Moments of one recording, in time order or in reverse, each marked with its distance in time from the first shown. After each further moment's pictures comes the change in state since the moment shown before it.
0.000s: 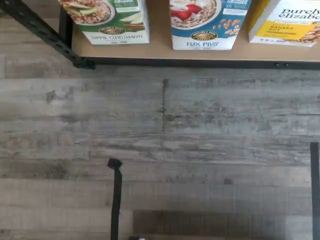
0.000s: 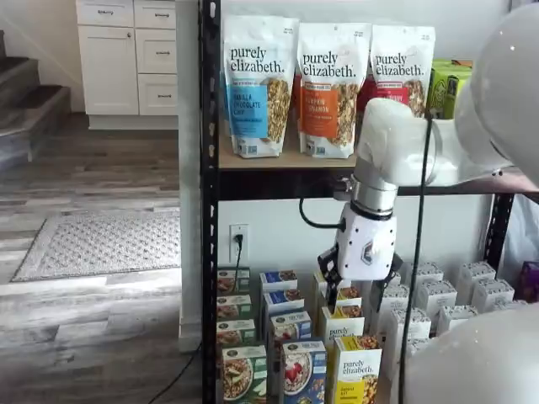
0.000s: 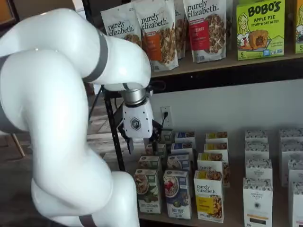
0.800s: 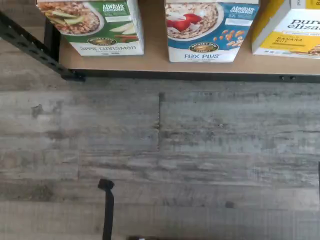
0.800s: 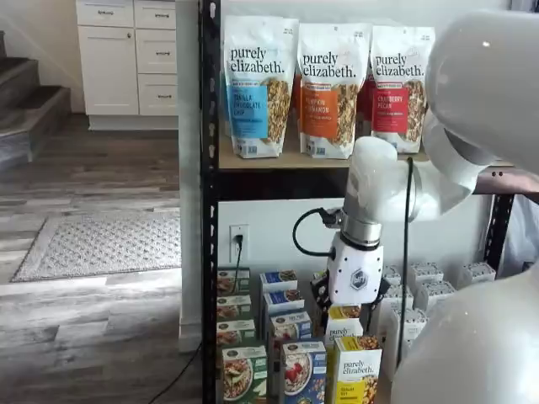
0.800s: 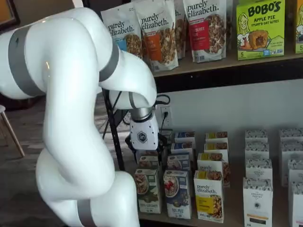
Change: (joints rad) arm 0.001 0.215 0.023 -0.003 -0.257 -0.014
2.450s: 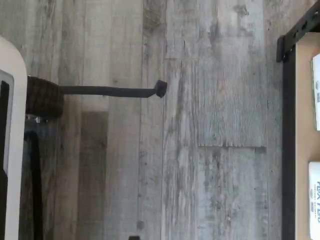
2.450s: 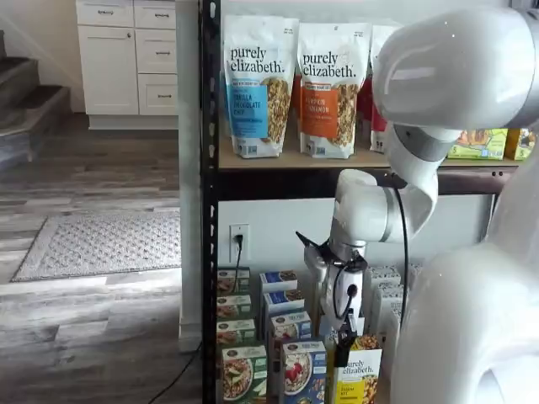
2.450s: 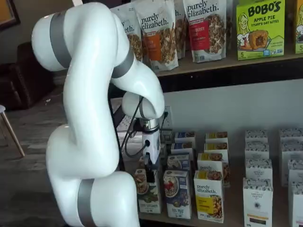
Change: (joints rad) arm -0.014 0.375 -0.165 0.085 -0.077 -1.662
